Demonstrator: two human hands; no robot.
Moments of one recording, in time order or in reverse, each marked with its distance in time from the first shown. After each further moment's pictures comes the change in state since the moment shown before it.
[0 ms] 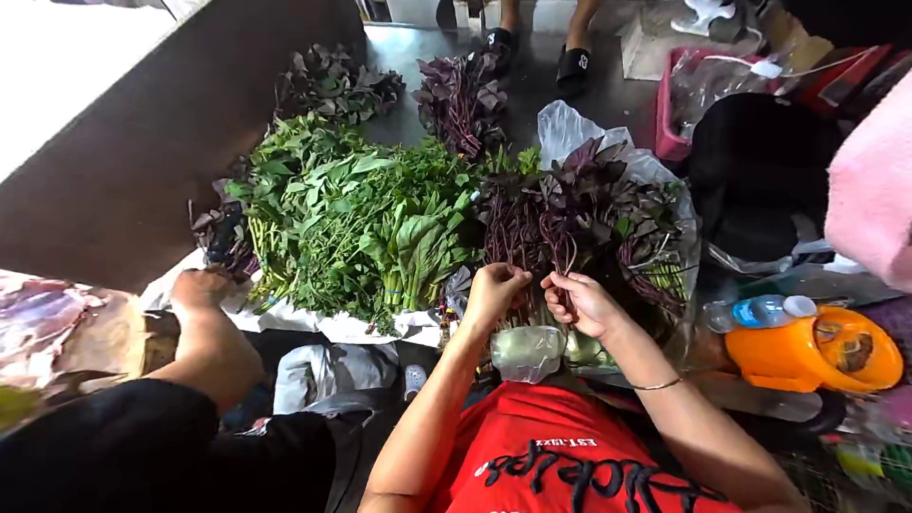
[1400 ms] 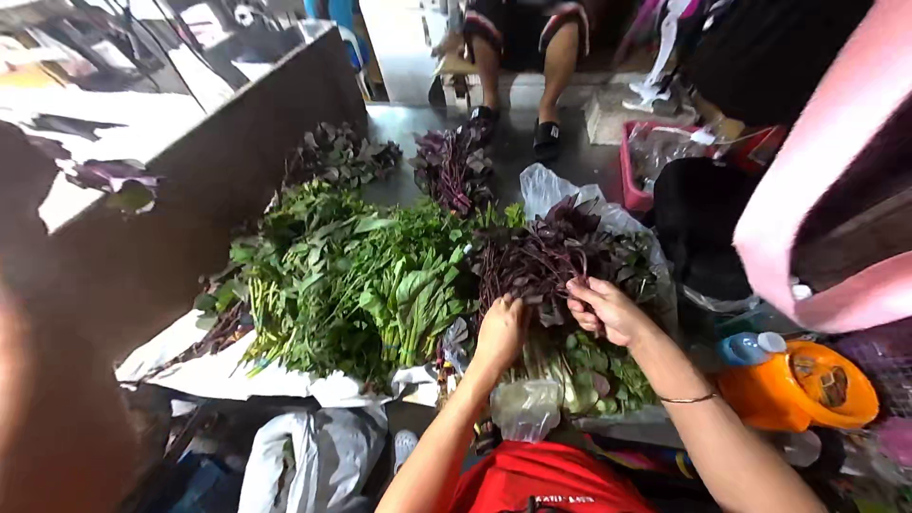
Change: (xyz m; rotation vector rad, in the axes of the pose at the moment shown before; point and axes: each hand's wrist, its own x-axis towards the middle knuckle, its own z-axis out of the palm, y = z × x) left_hand 0.043 -0.015 0.016 0.858 0.034 0.518; right_hand -0.019 -0.074 -0.015 -0.222 0.082 -0.221
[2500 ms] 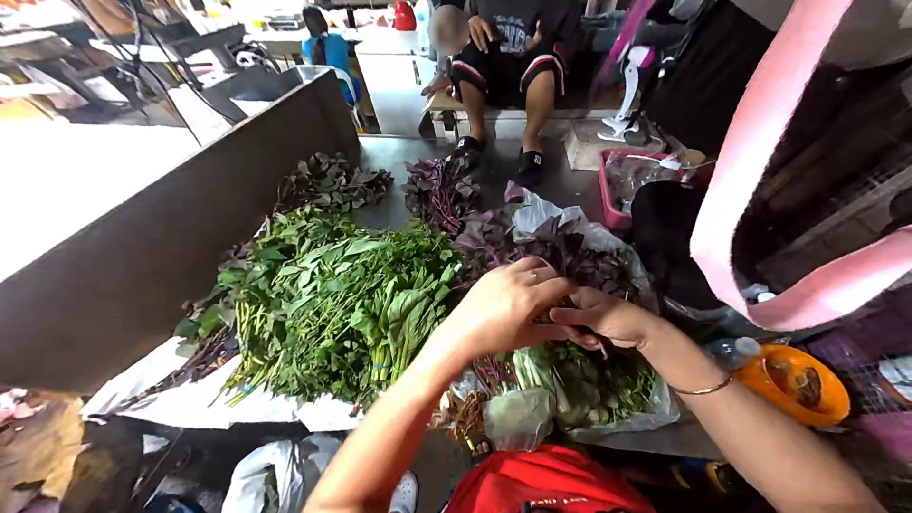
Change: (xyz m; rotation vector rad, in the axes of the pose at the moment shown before) left_hand 0.013 0.084 -0.143 0.097 0.008 0.848; right_hand -0.030 -0.043 0.001 -0.280 -0.491 -0.052
